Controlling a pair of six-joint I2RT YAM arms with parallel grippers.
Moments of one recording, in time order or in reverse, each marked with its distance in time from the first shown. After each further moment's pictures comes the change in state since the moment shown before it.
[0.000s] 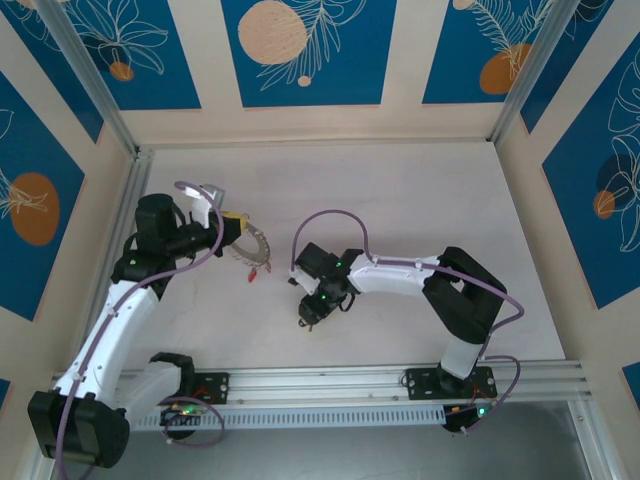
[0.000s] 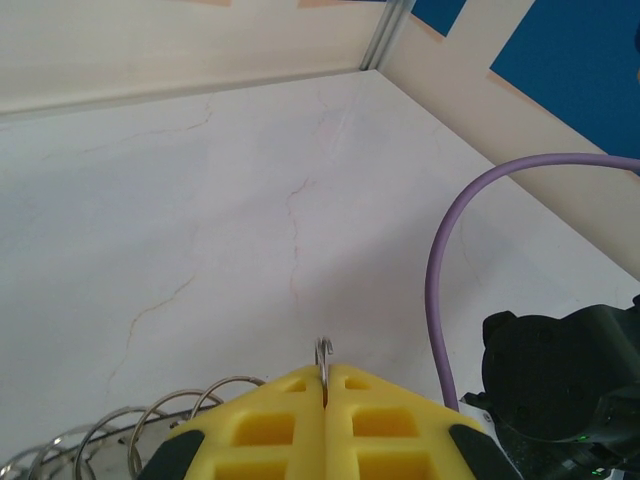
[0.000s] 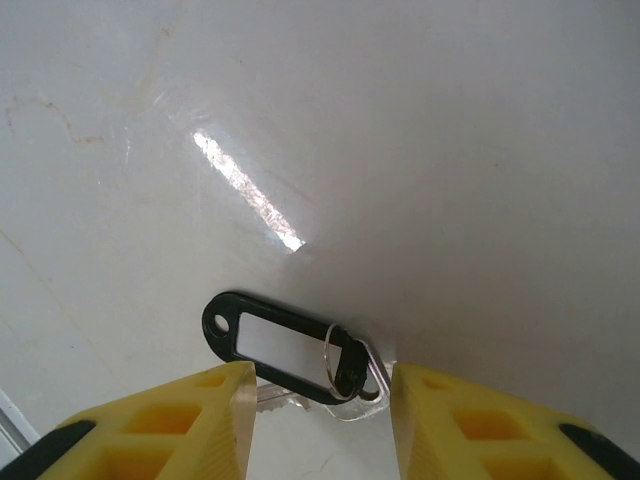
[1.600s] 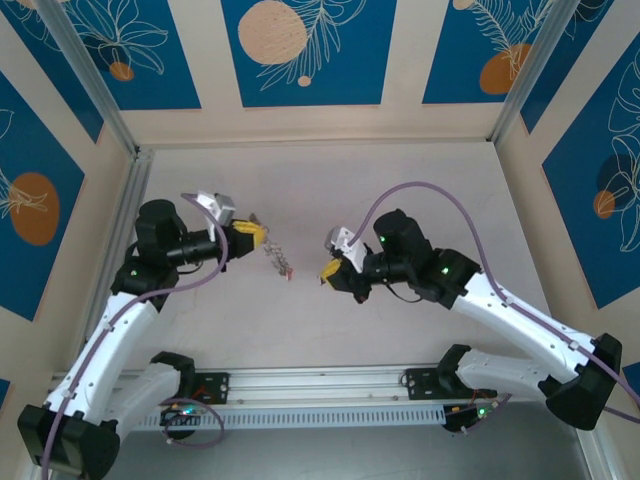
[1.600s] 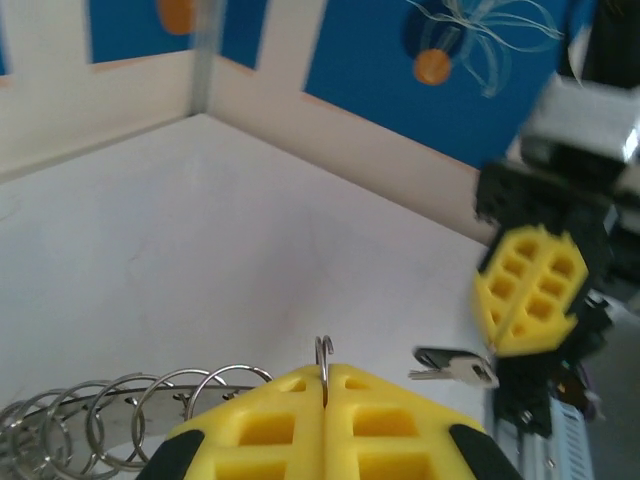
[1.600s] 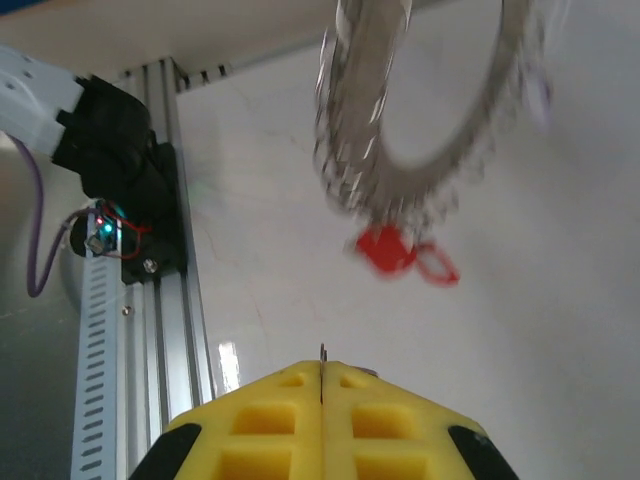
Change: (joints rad) left arm -0.134 -0.079 -0.016 0.092 0.258 0.044; right arm -0.148 -0.718 -0.037 0.014 -0.254 -0.327
